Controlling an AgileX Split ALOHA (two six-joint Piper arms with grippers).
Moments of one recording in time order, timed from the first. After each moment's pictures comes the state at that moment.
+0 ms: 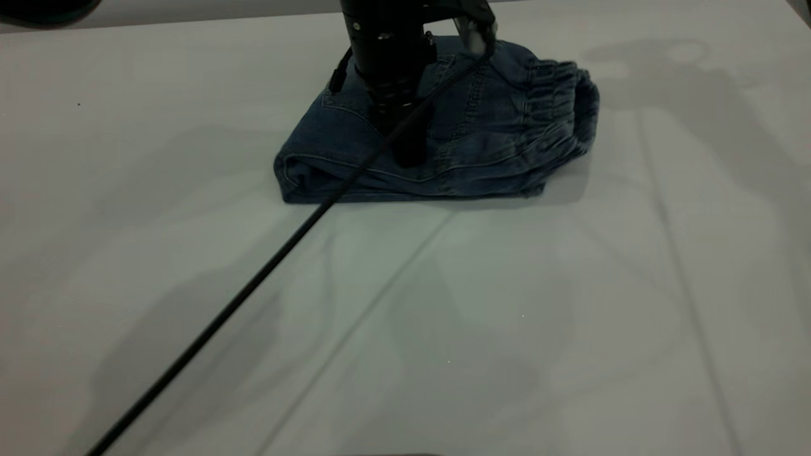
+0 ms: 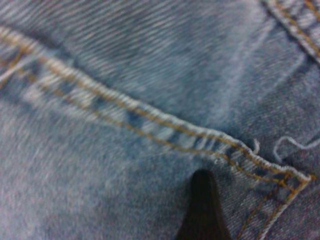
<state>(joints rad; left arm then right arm) -0.52 2.71 -2.33 -0.11 1.11 0.78 0.09 2.19 -2.07 0.13 1.13 -0.07</state>
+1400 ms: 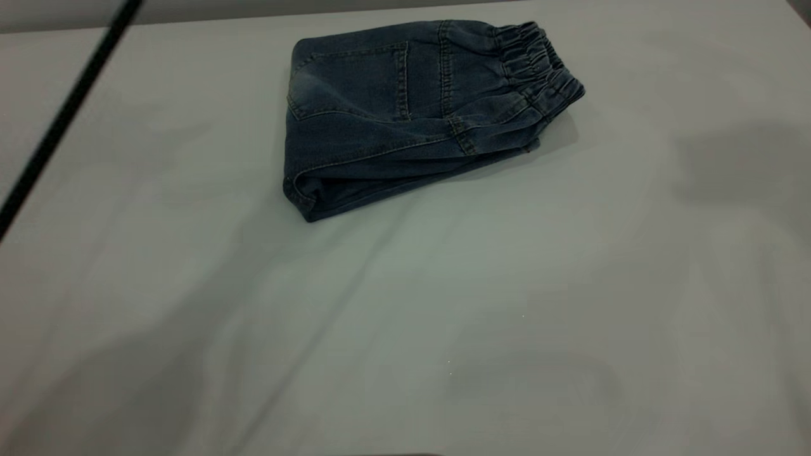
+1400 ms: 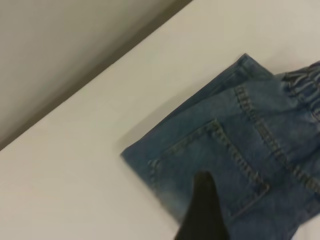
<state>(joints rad) -0.52 2.19 -2.41 0.06 1.17 0.13 0.09 1.52 -1.91 0.13 1.26 -0.02</state>
